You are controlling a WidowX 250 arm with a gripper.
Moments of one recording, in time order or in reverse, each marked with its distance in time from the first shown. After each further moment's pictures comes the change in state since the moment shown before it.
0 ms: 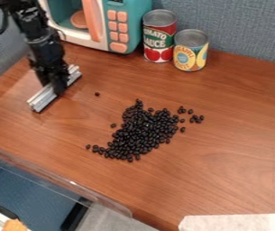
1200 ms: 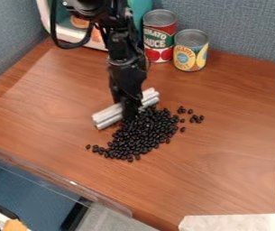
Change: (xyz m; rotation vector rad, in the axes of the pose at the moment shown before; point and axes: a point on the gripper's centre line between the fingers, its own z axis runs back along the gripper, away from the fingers) arm 0.015 -0.145 -0.008 -0.002 0.036 -0.416
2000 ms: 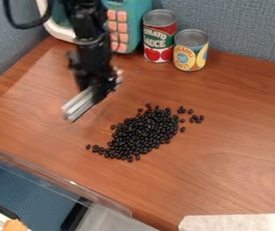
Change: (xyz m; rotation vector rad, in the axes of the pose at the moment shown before) arm -0.055 0.034 0.045 0.109 0.016 0.453
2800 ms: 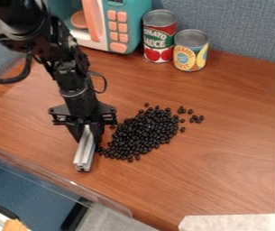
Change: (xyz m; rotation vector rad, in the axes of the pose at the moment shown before) arm -0.047 -0.035 -0.040 -0.111 -0.044 0.497
